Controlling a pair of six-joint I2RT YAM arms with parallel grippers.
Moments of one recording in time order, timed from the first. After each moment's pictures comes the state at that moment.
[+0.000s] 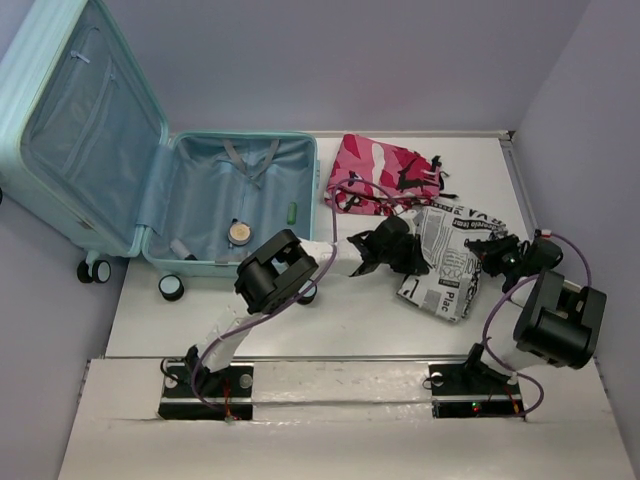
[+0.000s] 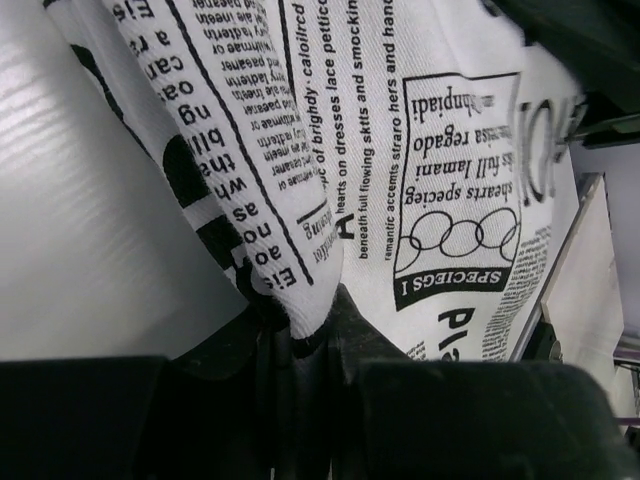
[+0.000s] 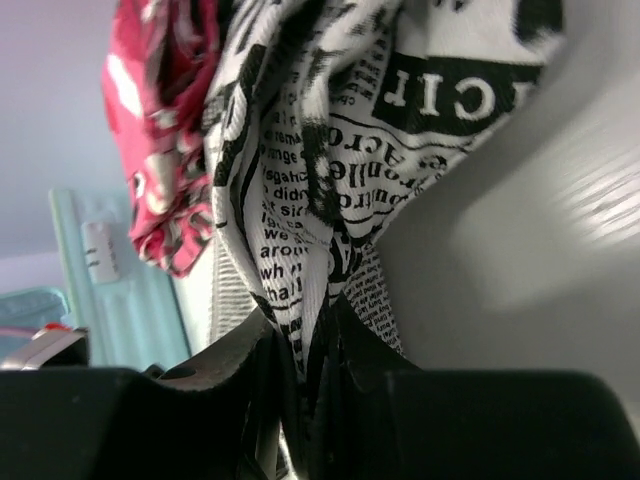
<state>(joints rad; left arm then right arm) -0.99 2.28 1.51 0.23 0.26 -0.76 -0.53 1.49 0.39 0.53 -0.66 0.83</state>
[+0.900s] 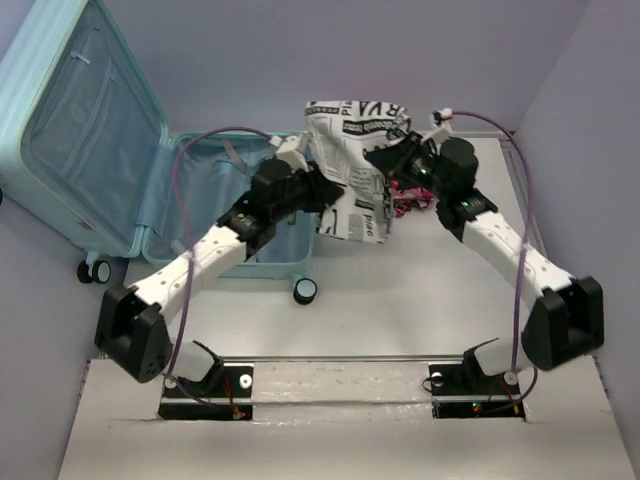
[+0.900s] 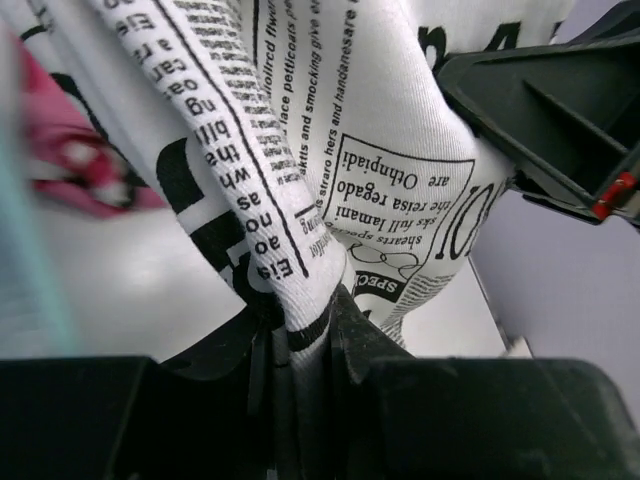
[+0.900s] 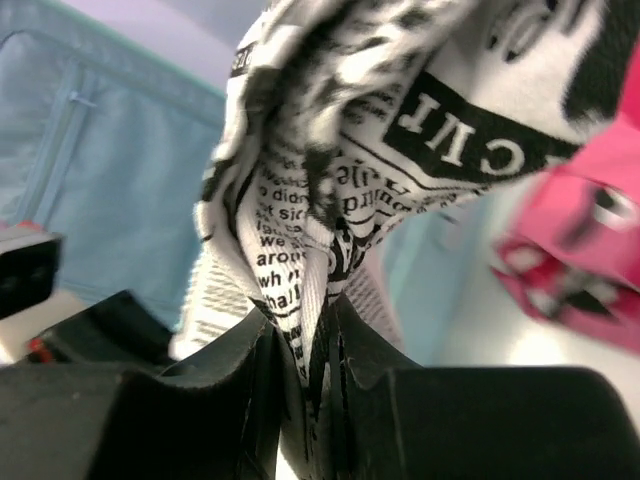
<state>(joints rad) -0.67 1.44 1.14 0.04 0.14 -0.67 0.33 1.36 1.10 0.20 -0.32 0.79</state>
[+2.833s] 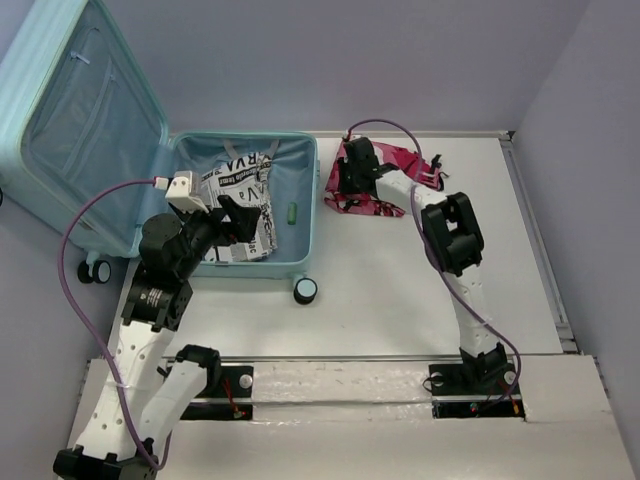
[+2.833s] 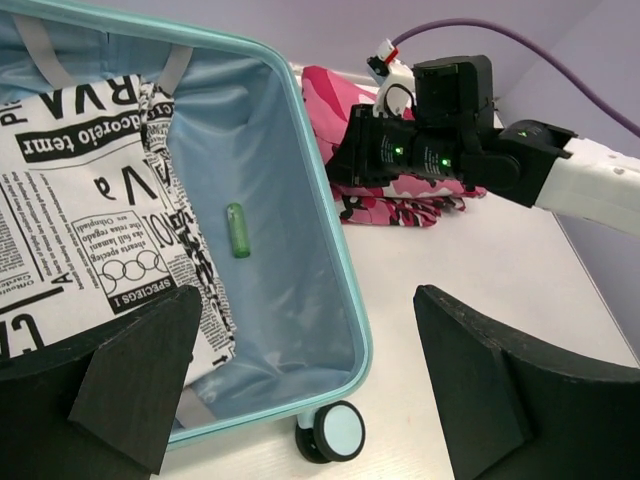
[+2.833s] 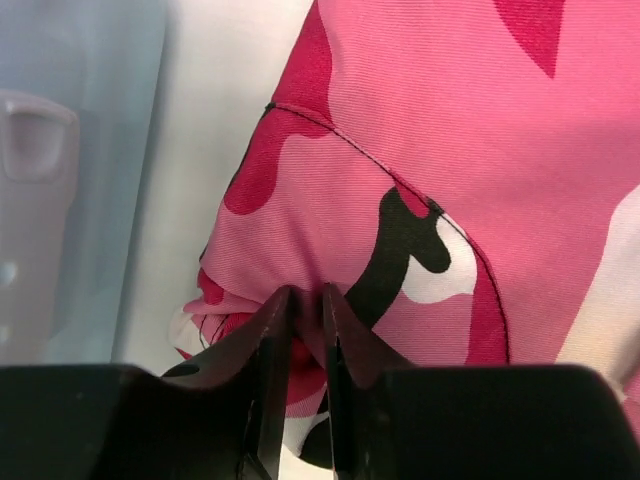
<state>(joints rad) -0.22 0.68 0.84 -0.29 0.16 -0.40 0.48 2.36 1.92 -0.30 0.06 0.32</state>
